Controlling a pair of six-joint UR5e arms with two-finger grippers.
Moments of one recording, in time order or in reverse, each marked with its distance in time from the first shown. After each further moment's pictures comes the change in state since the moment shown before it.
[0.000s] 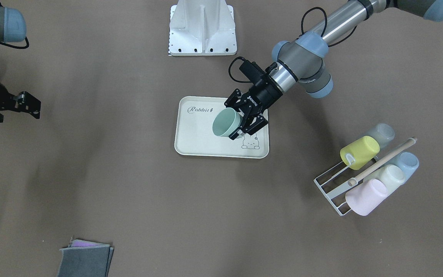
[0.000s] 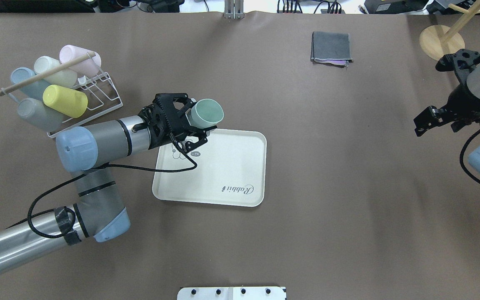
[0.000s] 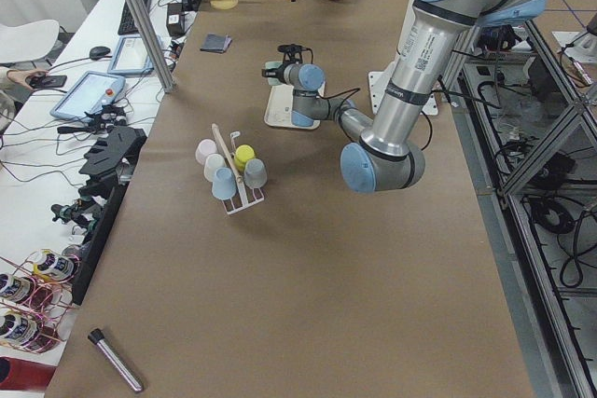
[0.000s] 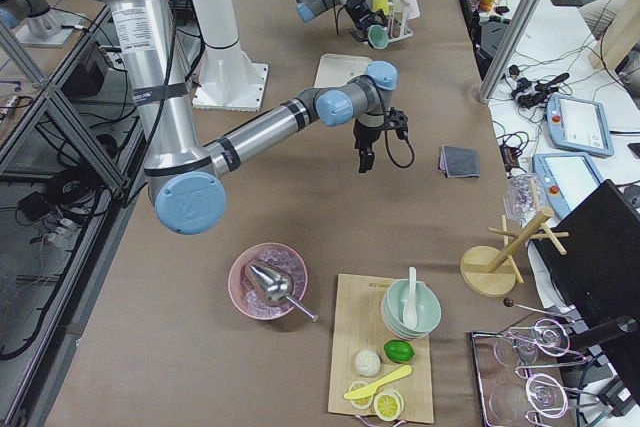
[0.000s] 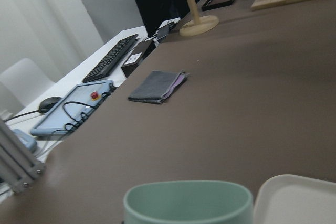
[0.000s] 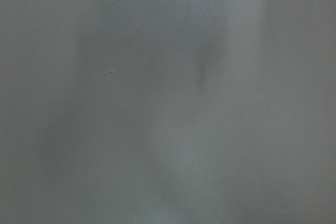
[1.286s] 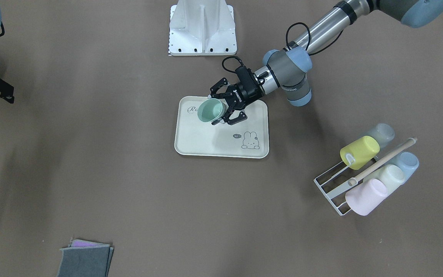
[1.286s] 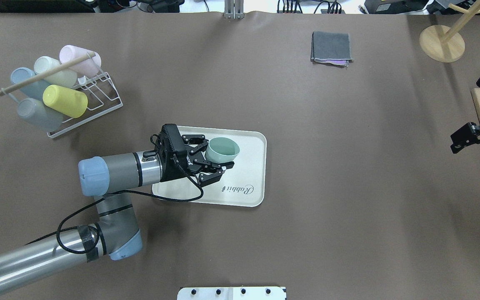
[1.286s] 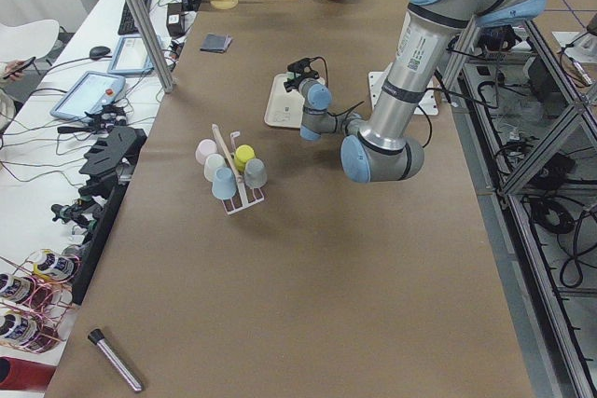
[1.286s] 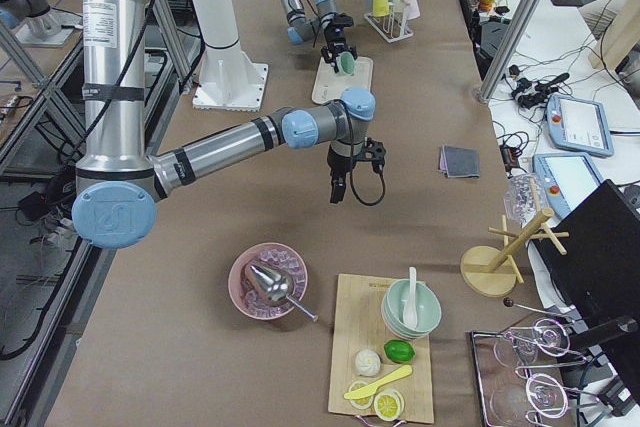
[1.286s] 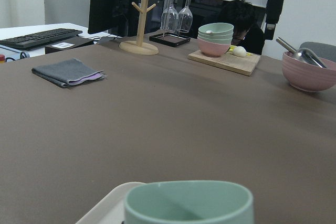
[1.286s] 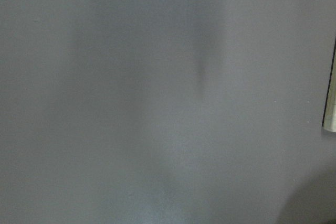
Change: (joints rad) left arm 0.087 -0.068 0.195 -0.237 -0.044 -0.354; right arm 0.046 -0.142 0.040 -0.010 0.034 -0.056
